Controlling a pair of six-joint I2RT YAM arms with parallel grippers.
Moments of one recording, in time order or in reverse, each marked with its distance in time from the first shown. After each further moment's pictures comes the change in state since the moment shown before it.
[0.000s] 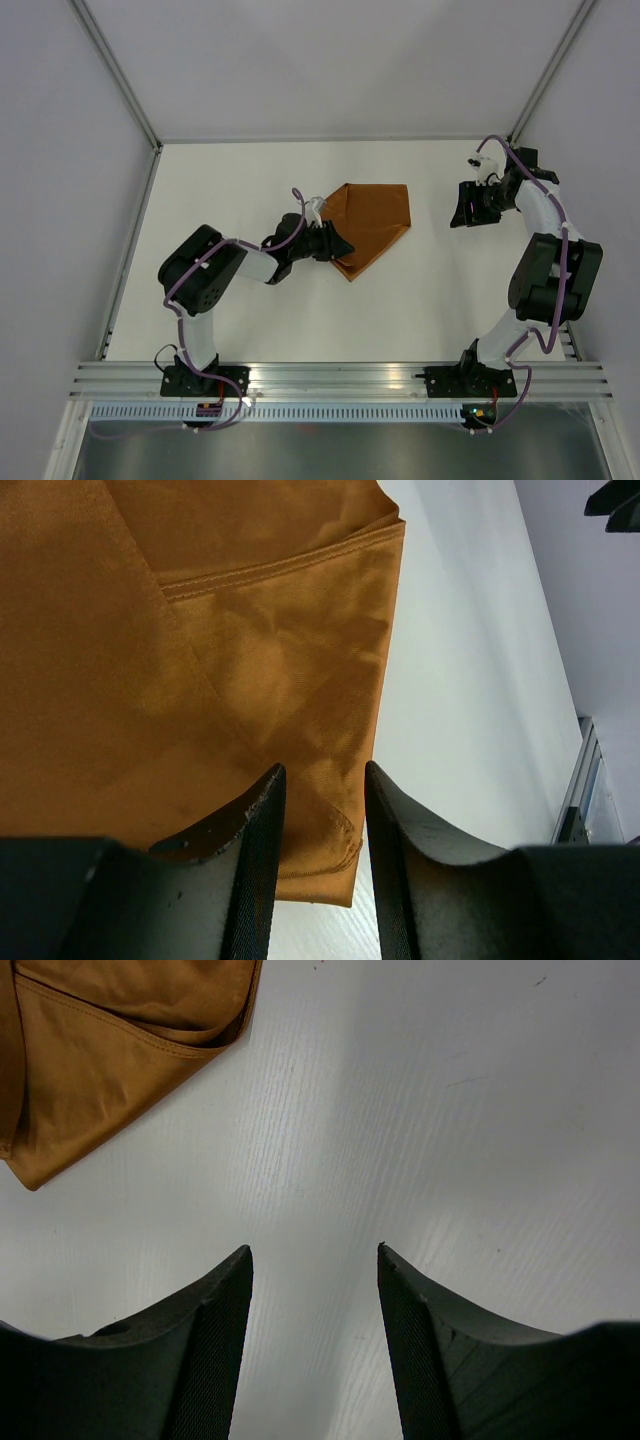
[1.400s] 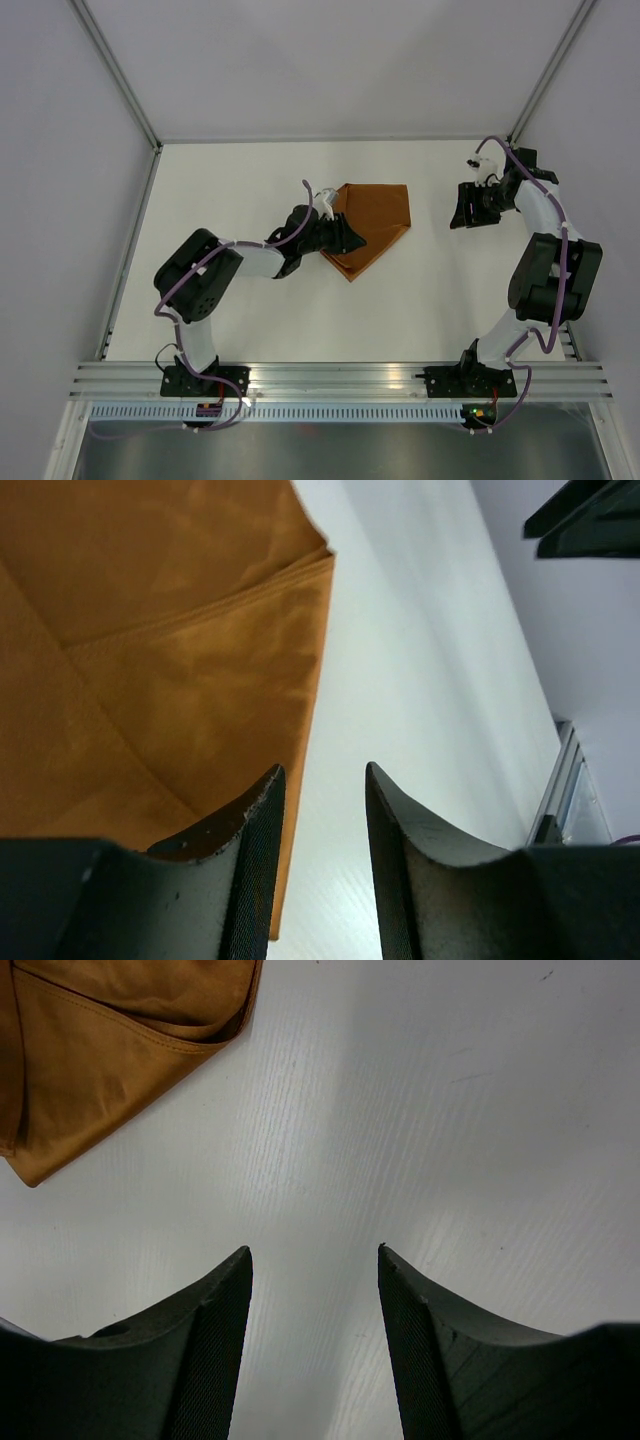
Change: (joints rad) left arm -0.066 -0.040 0.091 -0.122 -0.051 0.004; right arm 0.003 0.000 -0.006 -0.002 0.001 -0.005
